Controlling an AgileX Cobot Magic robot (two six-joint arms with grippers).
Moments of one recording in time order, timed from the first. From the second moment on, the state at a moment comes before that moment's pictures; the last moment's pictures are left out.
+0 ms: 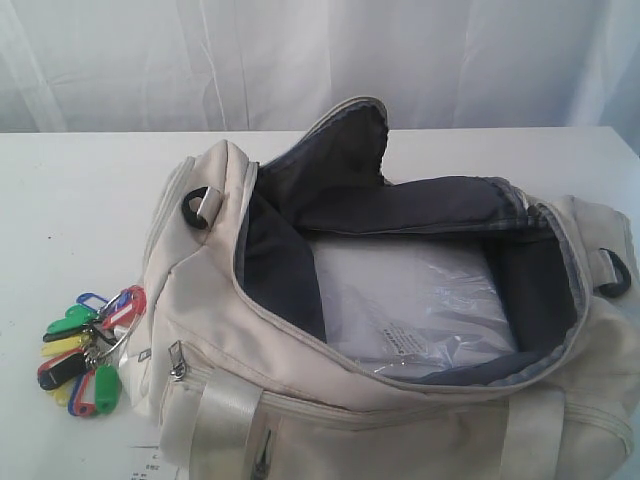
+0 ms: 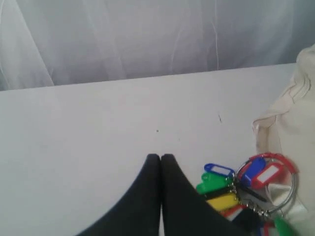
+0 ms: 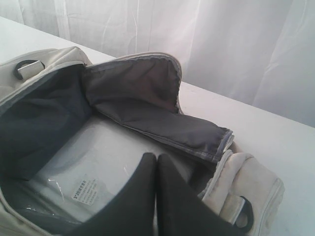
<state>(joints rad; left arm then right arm) 0.02 0.00 -0.08 -0.03 0.27 0.10 0.62 0.36 -0.54 -0.10 0.52 0.01</state>
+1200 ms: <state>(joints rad) 0.02 0.00 0.02 -0.03 0.42 0.10 0.62 0.36 -0.54 -0.10 0.52 0.01</state>
